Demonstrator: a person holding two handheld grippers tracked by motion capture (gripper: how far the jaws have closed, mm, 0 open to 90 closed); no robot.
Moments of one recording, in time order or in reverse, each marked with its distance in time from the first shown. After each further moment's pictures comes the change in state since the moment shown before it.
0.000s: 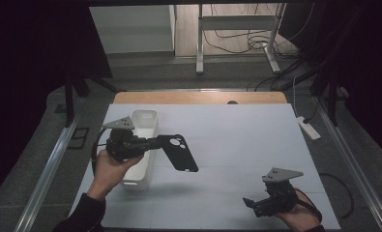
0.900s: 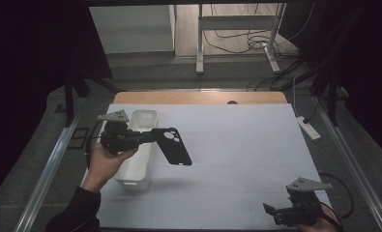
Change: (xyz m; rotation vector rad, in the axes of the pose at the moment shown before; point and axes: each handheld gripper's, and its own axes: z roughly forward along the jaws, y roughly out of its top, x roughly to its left) left arm 0.016 0.010 -0.010 0.014 0.036 -0.008; right arm -0.011 -0.034 -0.039 0.008 -0.116 0.133
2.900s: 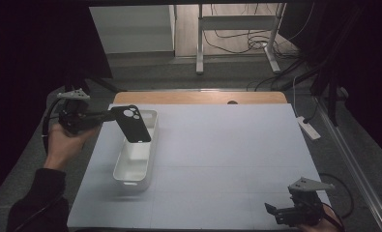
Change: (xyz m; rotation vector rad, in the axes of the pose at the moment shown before) left arm 0.066 0.009 -0.077 0.048 0.272 -0.032; right arm -0.003 -0.002 -0.001 0.004 -0.007 0.024
